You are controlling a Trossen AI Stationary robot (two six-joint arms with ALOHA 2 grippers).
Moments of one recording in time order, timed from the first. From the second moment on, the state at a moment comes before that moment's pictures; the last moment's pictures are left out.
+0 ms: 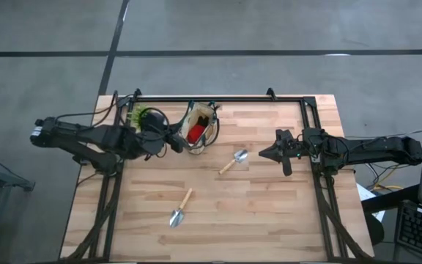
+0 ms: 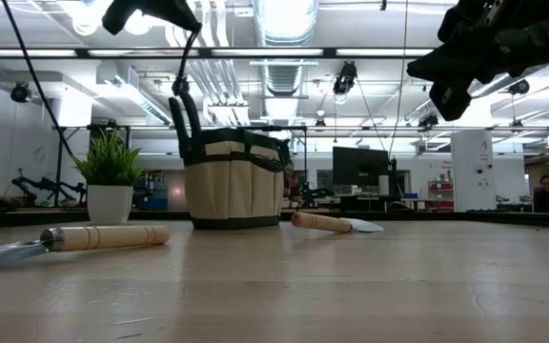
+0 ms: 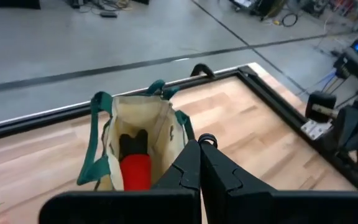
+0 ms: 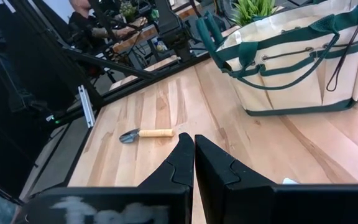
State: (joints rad) left arm -0.17 1.13 1.17 -0.67 -0.85 -0.91; right arm -0.10 0.66 0.32 0.14 -0.16 0.45
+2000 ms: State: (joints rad) left arm -0.03 1.16 1.17 -0.67 -0.73 -0.88; right arm -0.10 0.66 0.32 0.15 -0.16 0.47
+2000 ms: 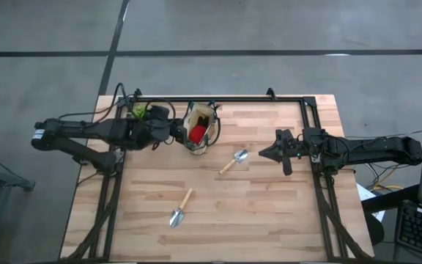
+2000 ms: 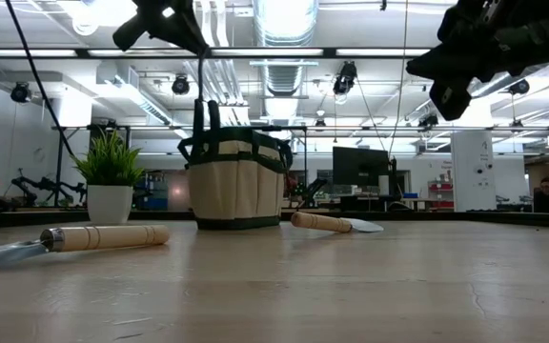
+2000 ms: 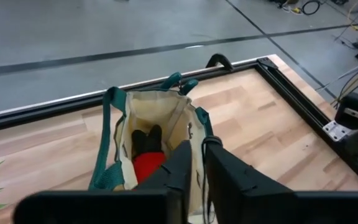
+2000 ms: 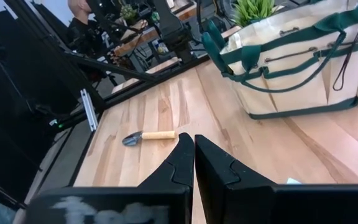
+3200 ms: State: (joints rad) left arm 0.00 1.25 1.23 -0.30 -0.11 -0.58; right arm -0.10 0.66 0.32 0.20 -0.16 0.65
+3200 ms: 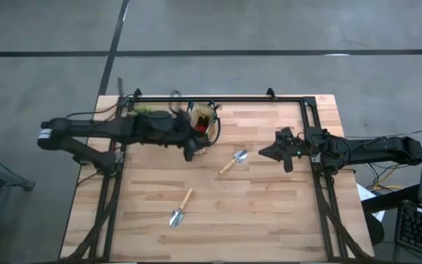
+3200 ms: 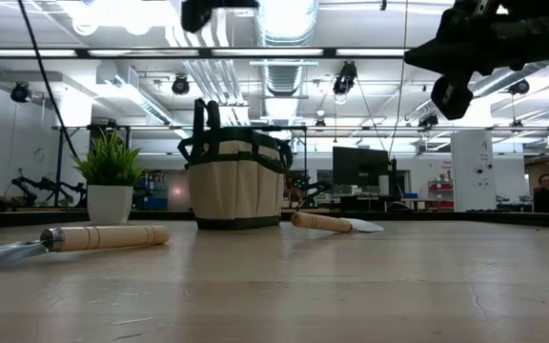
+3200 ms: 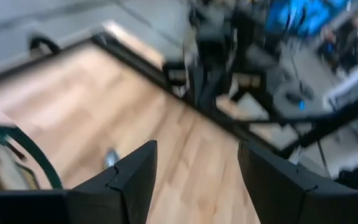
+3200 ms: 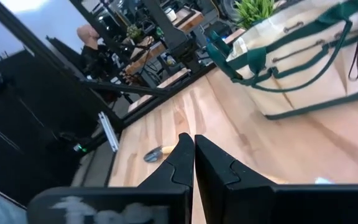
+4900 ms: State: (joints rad) left arm 0.00 2.14 1.62 -0.55 -0.13 -0.53; right arm -0.11 0.65 0.32 0.33 -0.18 0.89
